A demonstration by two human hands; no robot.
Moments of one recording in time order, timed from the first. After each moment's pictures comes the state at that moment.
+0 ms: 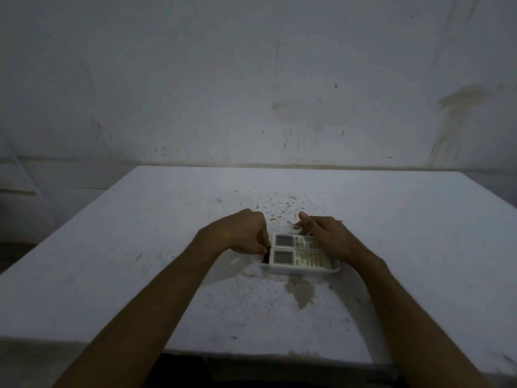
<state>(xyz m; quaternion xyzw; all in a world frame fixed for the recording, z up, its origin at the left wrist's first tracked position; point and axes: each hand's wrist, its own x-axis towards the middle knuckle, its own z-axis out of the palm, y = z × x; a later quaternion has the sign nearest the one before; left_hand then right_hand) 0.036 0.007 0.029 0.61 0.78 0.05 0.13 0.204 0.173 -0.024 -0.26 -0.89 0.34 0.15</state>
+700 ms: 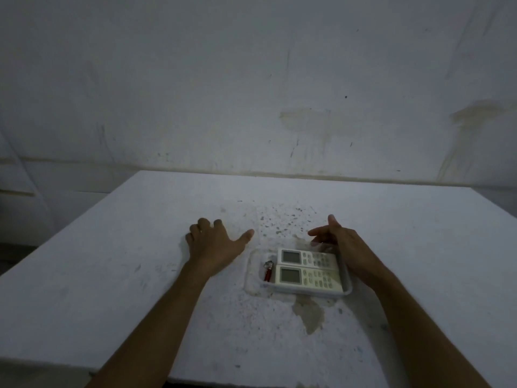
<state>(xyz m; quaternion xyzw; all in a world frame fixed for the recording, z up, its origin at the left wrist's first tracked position) -0.011 -0.012 -0.026 0.26 0.95 0.17 0.04 0.203 0.192 -0.031 -0.28 -0.79 0.50 0.21</state>
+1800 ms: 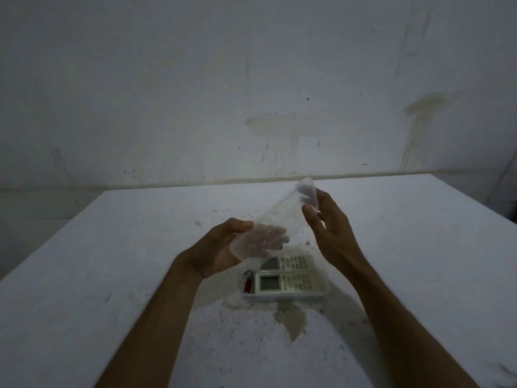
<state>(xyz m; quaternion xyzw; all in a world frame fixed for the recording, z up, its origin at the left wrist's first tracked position) 0.023 0.012 0.026 0.44 0.44 0.52 0.58 0.212 0.171 0.011 -0.17 -0.80 0.39 0.42</state>
